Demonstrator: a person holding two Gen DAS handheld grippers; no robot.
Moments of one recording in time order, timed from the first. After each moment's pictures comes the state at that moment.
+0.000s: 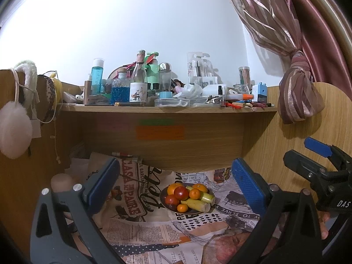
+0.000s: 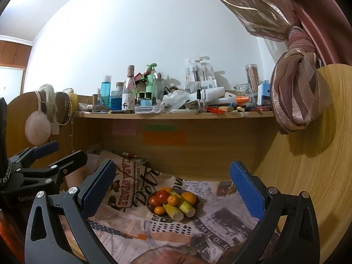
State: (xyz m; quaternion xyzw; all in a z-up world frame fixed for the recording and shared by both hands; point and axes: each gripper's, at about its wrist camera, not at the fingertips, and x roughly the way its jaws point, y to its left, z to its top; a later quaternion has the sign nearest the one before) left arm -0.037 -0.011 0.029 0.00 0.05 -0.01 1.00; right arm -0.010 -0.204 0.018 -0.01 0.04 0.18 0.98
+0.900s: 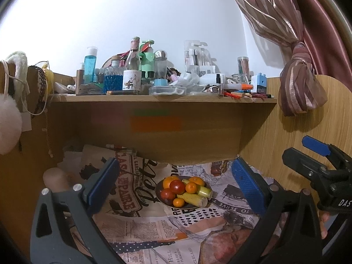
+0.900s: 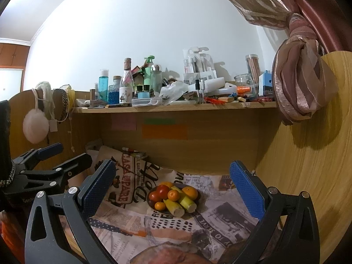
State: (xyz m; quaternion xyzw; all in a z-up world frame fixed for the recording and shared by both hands) left arm -0.011 -0.007 0.020 0.00 0.08 -0.04 1.00; right arm 0.005 -0.205 0.011 0.00 0.07 0.19 0.98
